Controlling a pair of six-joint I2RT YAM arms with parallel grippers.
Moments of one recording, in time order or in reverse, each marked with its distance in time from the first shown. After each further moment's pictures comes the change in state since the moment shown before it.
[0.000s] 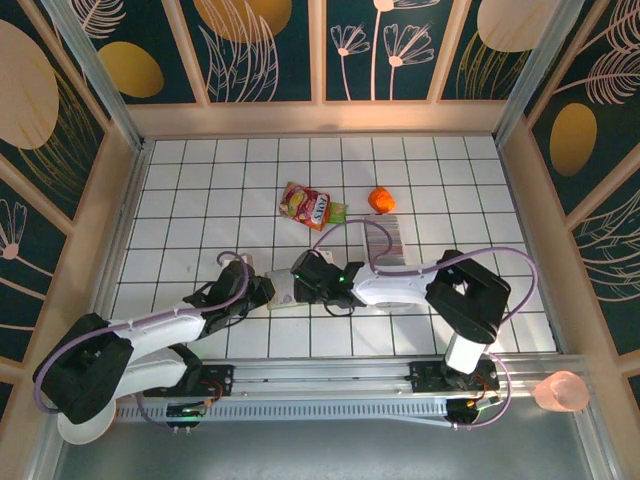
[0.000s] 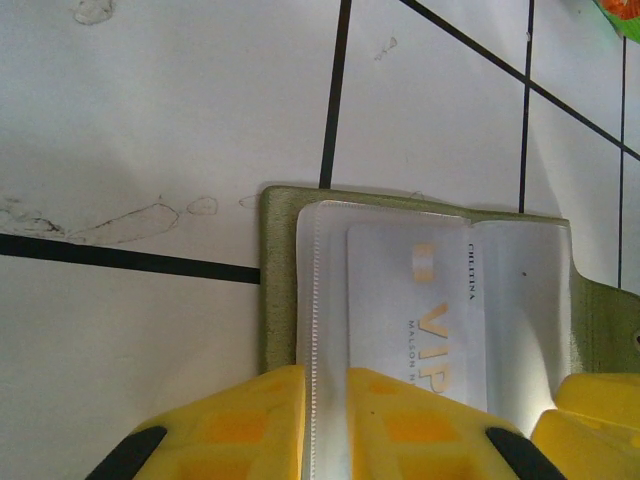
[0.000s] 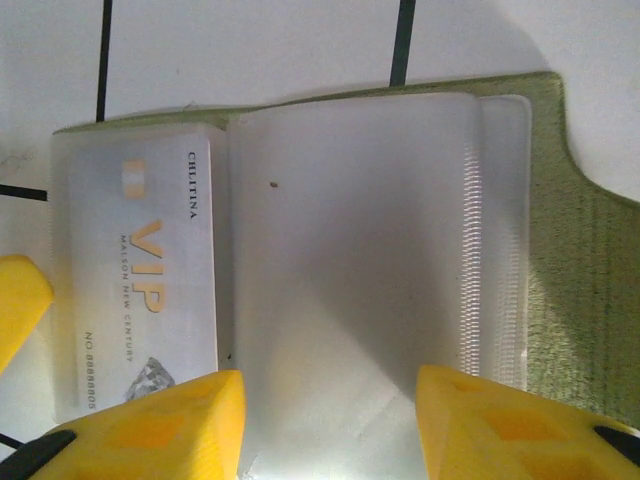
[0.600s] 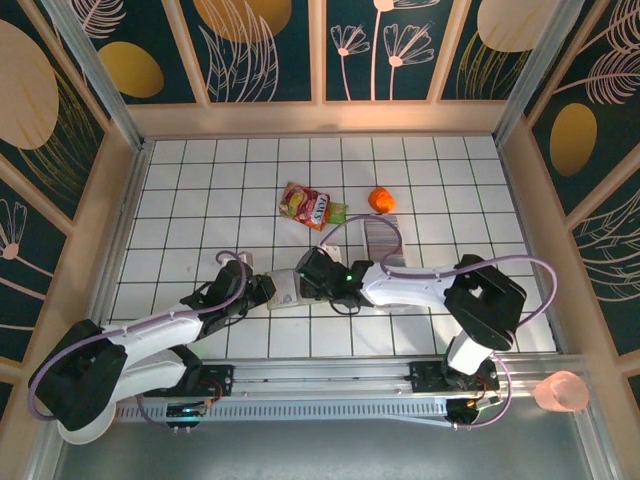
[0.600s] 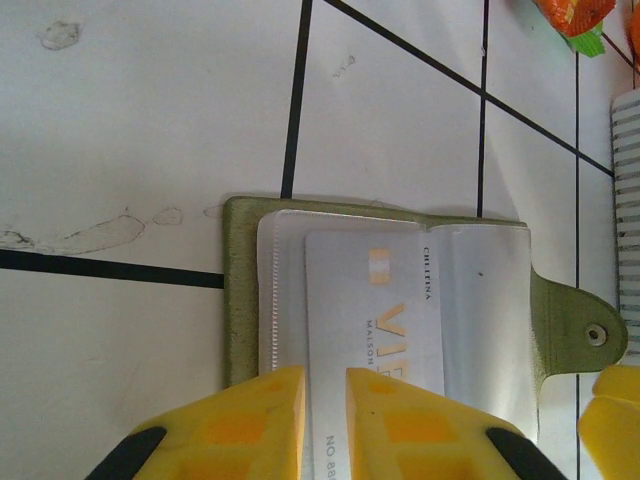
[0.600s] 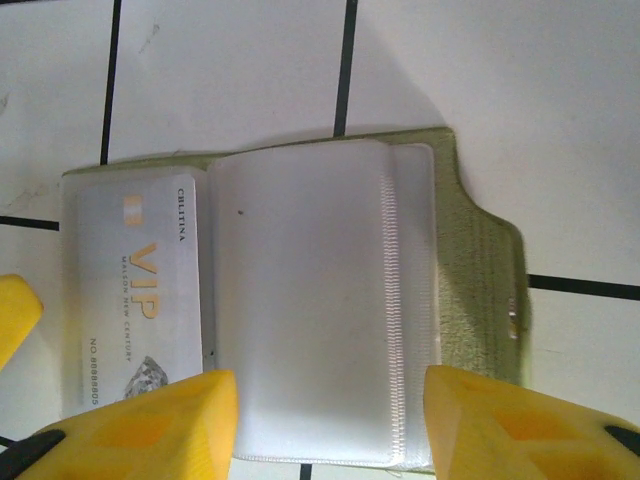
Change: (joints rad) left arm 0.000 -0.042 0.000 -0.002 0.011 0.000; right arm 0.000 -0.085 -0.010 -0.070 0.079 0.004
